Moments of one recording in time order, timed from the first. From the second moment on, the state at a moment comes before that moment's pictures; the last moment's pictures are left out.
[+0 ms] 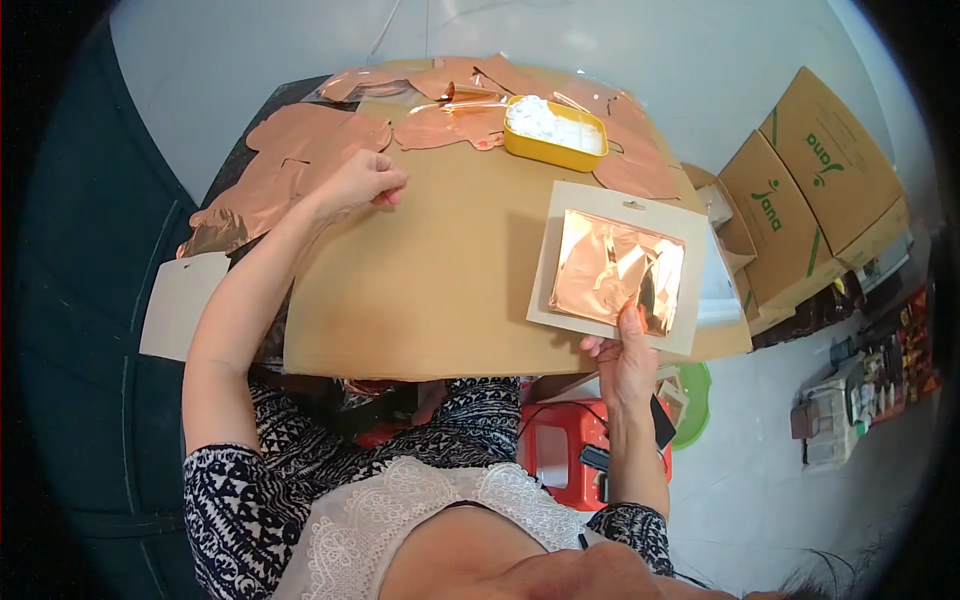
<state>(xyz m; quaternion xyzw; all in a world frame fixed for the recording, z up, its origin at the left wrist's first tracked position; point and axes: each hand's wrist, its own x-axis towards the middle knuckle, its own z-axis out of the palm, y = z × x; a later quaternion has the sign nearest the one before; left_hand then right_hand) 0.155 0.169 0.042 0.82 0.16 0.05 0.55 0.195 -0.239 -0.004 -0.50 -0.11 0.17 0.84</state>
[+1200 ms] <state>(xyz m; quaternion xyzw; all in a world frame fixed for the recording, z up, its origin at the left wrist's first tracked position) 0.233 0.026 0.009 0.95 -0.21 0.10 0.19 0.237 -0.328 0.001 -0.43 -0.01 -0.13 0.89</state>
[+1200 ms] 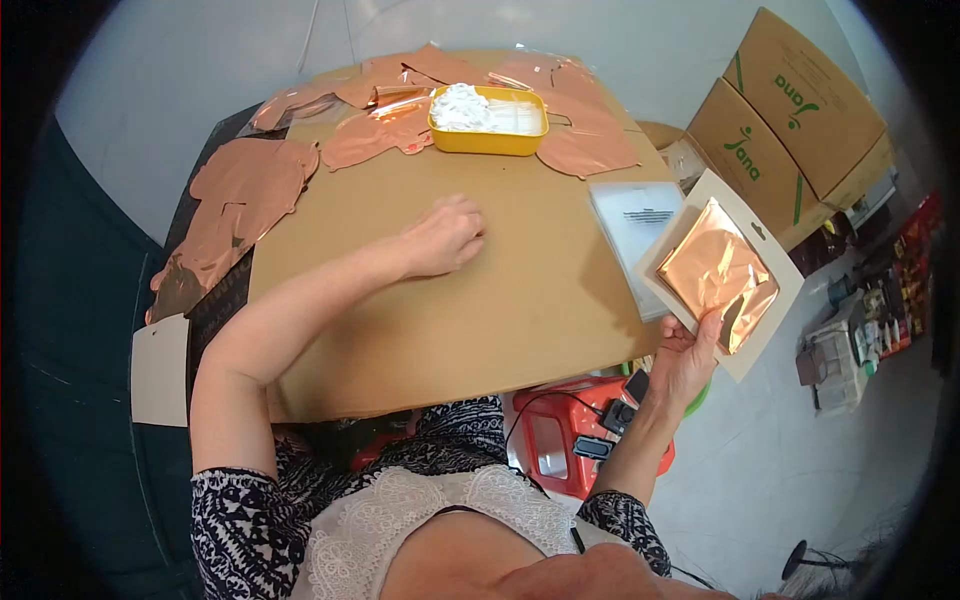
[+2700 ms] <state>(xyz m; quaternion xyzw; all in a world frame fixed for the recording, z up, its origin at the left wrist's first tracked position) 0.245 0.027 0.030 0.95 -0.19 0.17 0.19 0.219 -0.310 -0.028 -0.77 -0.25 -0.22 0.54</state>
